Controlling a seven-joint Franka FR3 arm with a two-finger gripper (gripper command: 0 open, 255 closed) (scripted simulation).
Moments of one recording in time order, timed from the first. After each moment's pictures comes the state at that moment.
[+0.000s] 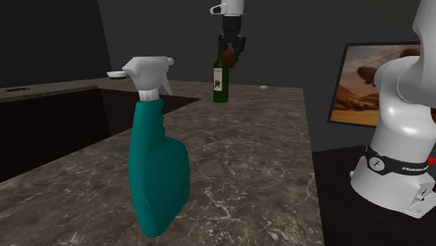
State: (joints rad) arm -0.43 0.00 -0.50 -1.83 -0.16 1.96 -1.38
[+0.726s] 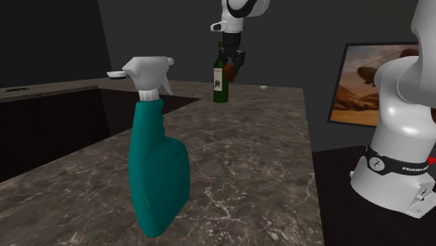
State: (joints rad) arm -0.43 0.03 -0.51 -1.94 -0.16 2.11 -1.37
